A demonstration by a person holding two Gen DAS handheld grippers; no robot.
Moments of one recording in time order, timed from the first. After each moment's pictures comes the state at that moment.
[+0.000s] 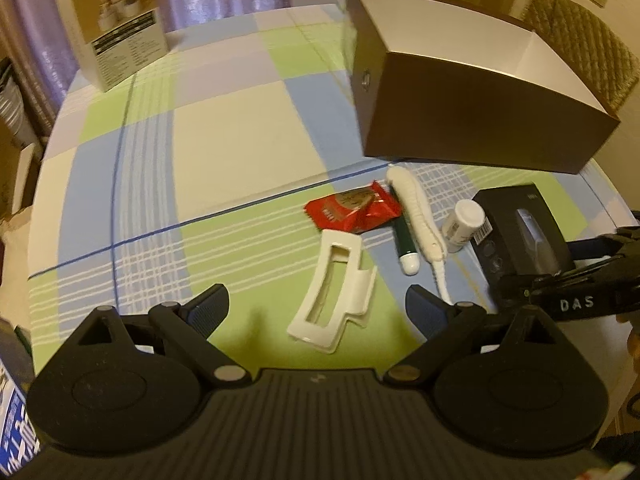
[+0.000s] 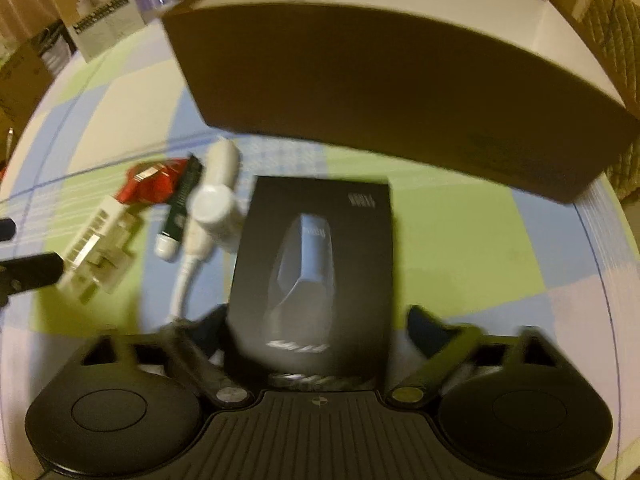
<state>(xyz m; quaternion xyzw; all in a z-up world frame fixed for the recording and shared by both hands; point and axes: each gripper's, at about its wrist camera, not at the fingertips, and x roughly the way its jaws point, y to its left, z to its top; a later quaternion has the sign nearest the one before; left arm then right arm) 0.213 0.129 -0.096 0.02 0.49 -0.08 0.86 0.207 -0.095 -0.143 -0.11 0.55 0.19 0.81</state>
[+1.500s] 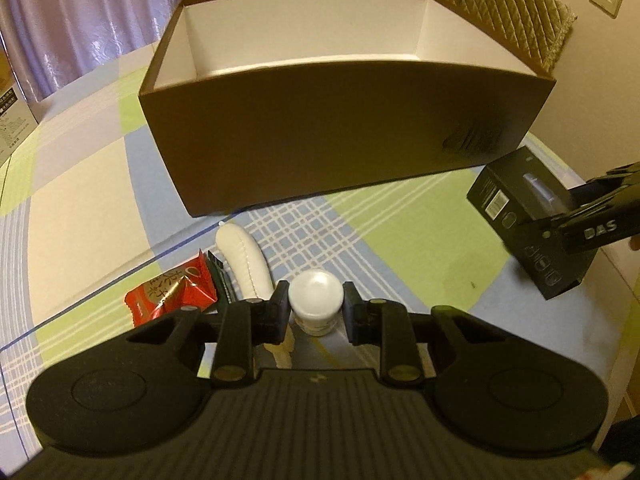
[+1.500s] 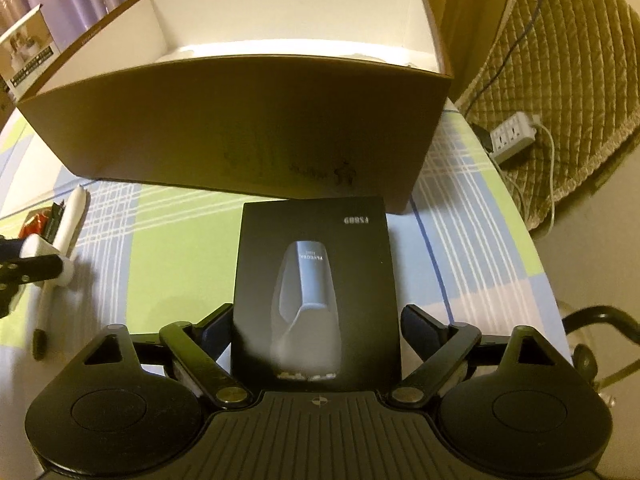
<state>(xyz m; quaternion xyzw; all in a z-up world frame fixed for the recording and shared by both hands) 0.230 0.040 -0.123 0.07 0.47 -0.18 0.86 0.274 -0.223 -0.131 -0.10 0.52 0.16 0.83</state>
